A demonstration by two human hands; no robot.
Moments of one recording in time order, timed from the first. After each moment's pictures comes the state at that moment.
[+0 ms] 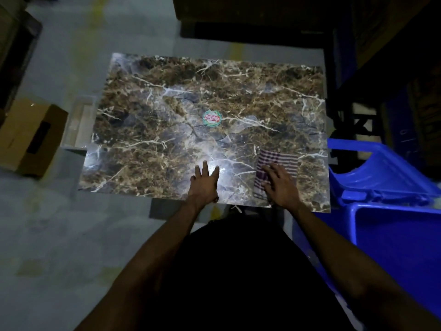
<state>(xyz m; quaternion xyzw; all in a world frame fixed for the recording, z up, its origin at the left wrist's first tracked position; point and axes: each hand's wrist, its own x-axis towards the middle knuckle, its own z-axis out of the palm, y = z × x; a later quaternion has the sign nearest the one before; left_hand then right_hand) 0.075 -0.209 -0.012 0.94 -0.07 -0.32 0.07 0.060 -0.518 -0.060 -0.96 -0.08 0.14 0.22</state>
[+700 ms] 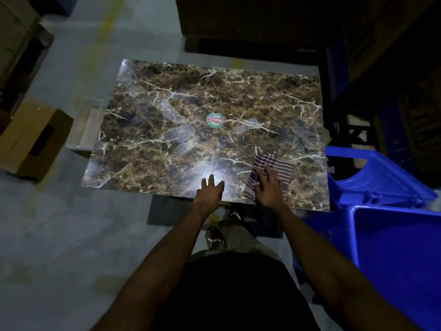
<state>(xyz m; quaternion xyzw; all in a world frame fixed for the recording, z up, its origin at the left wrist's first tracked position) 0.025 -0.208 -0.022 0.95 -0.11 -0.27 0.09 0.036 -0.462 -0.063 -0.96 -0.01 0.13 0.25</state>
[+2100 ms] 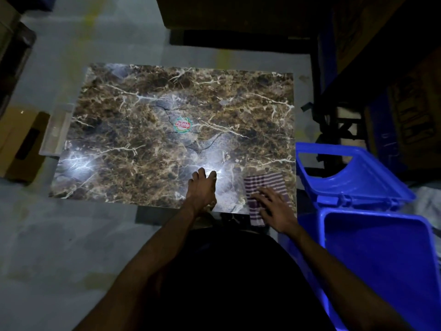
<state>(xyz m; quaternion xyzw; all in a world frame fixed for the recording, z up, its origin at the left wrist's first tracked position) 0.080 -0.322 -0.023 0.97 -0.04 -0.20 0.09 0.008 -0.631 -0.060 -0.93 -0.18 0.17 0.26</state>
